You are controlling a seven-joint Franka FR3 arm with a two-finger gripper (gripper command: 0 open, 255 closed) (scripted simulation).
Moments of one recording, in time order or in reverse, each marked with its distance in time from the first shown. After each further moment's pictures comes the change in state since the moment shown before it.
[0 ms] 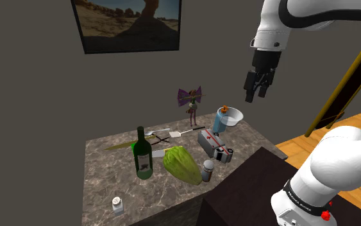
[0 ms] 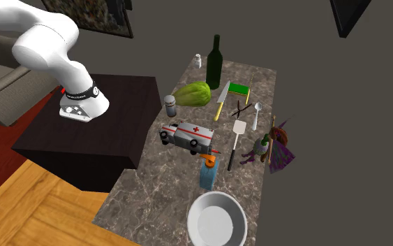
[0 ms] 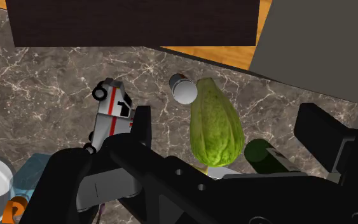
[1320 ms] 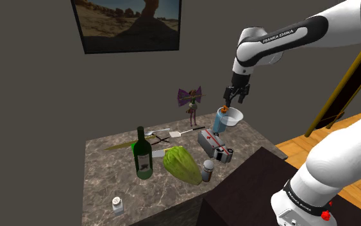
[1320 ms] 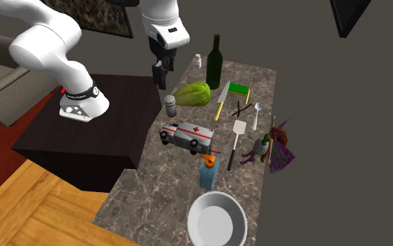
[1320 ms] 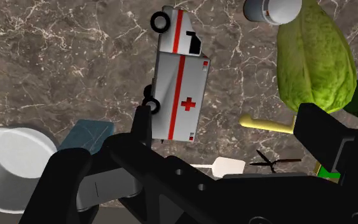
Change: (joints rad) arm -0.124 0.478 -0.143 -0.003 -0.118 0.533 -0.126
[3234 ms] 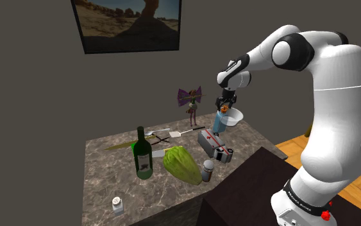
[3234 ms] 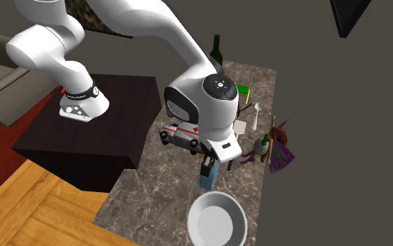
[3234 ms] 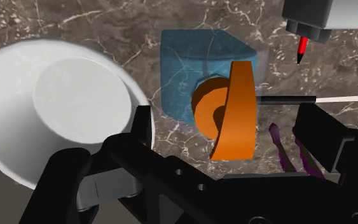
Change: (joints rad) arm -0.162 0.852 -0.091 0.550 0.131 0.373 -0.178
